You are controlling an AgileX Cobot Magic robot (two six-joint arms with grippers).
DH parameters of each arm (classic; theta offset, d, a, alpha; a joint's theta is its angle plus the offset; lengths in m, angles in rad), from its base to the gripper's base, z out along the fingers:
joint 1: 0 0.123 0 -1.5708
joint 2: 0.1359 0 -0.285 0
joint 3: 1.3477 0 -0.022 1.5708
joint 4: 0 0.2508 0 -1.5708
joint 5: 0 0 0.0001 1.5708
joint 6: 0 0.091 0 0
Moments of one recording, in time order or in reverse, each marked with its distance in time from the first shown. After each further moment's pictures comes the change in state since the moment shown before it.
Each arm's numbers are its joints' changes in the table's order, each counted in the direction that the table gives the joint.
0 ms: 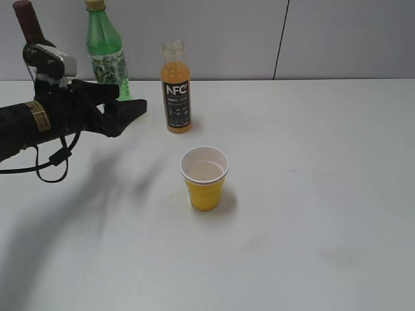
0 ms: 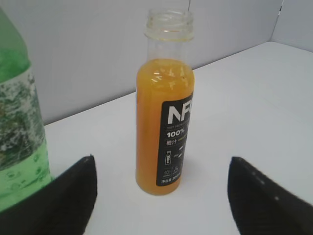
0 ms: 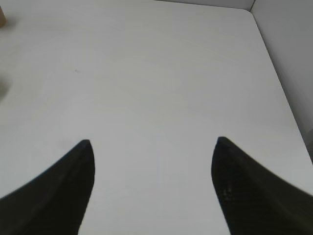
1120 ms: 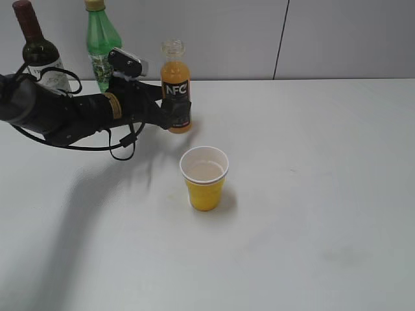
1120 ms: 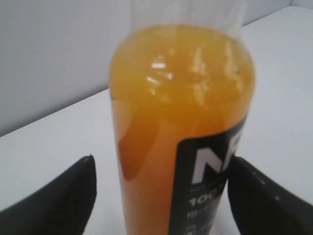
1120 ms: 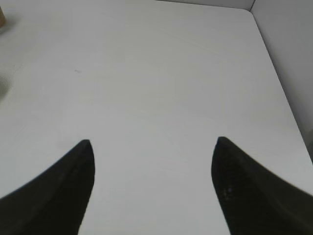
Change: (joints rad) left arm -0.151 0.303 -0.450 -0.018 0.252 -0.069; right arm 0.000 0.000 0.000 0.000 0.000 0.000
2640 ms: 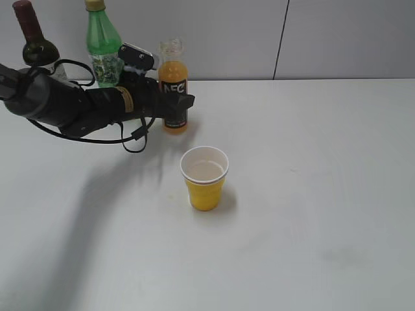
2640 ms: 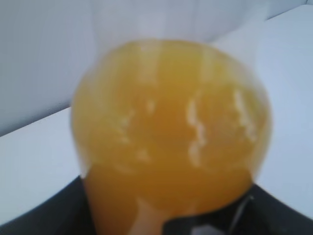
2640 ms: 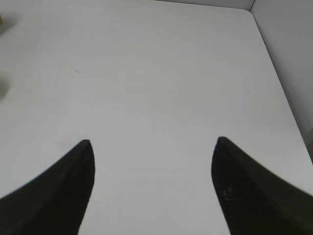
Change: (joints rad) left arm -0.041 0.021 -0.087 -0.032 0.112 -0.044; right arm 0.000 0.000 0.000 0.000 0.000 0.001
